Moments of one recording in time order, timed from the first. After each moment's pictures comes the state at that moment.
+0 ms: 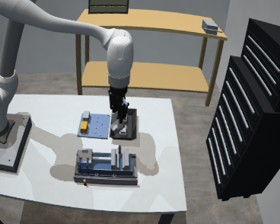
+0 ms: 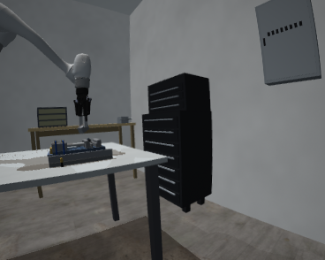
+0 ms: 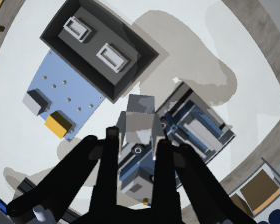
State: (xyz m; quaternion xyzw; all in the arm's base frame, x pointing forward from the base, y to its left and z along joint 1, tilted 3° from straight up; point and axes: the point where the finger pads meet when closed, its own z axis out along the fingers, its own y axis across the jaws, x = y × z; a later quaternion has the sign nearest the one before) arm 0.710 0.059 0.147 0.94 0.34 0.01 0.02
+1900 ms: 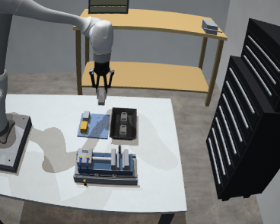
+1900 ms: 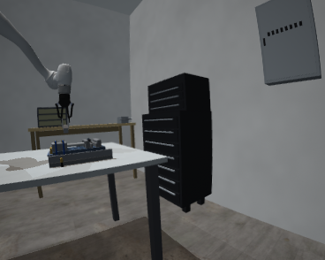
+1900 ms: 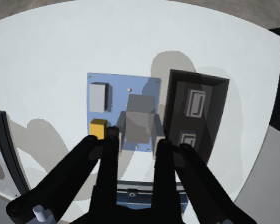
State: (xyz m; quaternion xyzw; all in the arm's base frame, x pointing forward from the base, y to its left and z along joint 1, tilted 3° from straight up) arm 0.605 0.260 0.135 0.69 0.72 0.00 0.03
